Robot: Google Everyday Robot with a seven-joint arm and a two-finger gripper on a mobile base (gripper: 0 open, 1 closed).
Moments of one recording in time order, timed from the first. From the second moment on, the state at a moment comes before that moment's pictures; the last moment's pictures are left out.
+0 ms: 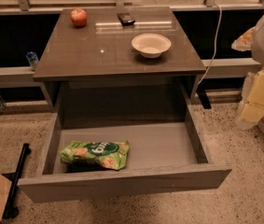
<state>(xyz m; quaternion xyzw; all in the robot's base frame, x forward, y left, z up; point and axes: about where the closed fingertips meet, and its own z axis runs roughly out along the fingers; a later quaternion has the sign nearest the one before) 0.438 -0.217 0.976 -0.60 0.78 -0.03 0.16</state>
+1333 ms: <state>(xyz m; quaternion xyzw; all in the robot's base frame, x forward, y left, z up) 0.468 -0.184 0.944 -0.60 0.77 0.02 0.21</state>
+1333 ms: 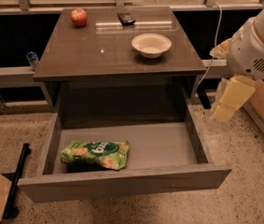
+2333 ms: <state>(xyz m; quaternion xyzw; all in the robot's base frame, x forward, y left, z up) 0.498 -0.095 0.855 -0.56 0.78 0.12 0.25</state>
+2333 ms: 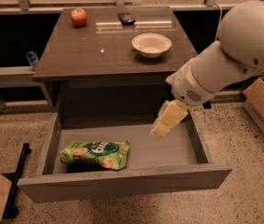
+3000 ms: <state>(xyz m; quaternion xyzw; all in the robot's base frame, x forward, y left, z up) 0.520 -0.004 0.785 -0.52 0.79 0.16 0.27</state>
